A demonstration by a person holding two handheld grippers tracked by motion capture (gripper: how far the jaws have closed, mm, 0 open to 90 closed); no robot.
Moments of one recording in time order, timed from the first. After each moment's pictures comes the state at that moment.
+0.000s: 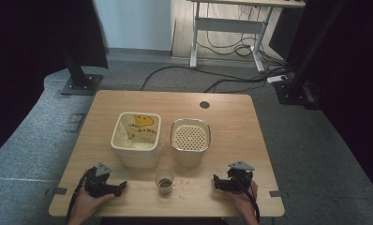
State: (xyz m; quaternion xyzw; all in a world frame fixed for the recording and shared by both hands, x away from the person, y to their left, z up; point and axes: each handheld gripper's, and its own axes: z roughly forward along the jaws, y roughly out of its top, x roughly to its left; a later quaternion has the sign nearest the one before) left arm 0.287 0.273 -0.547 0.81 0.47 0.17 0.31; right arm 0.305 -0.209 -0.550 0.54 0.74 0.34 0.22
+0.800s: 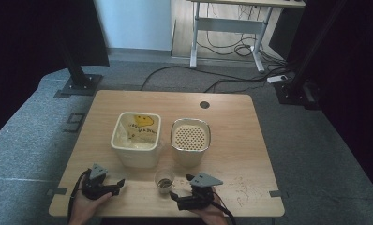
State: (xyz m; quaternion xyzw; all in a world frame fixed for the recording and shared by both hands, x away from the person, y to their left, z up) left arm 0.273 0.275 -0.537 0.78 0.49 0.18 0.34; right arm 0.252 -0.087 -0.520 0.34 0.79 0.51 0.11
